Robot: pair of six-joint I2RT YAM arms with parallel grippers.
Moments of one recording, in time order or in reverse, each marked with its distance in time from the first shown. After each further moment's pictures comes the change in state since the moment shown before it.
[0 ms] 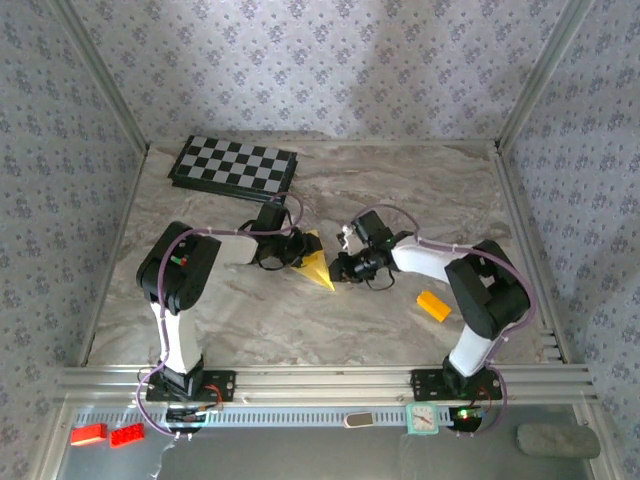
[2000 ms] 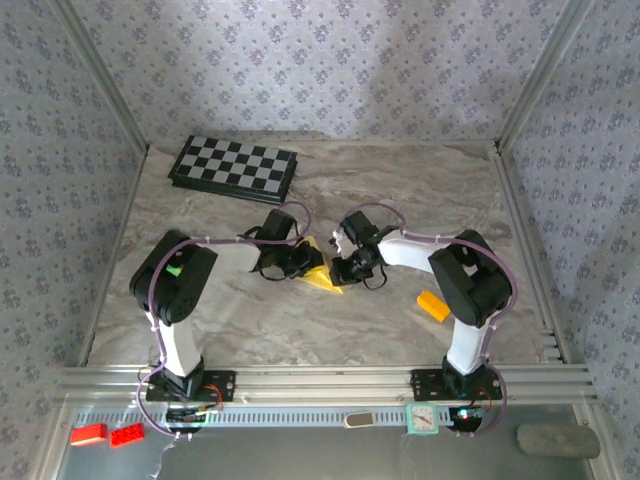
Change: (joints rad) left arm -0.079 -0.077 -0.047 -0.098 -0.043 0.076; right arm 0.027 0.101 0.082 -0.146 0.143 -0.187
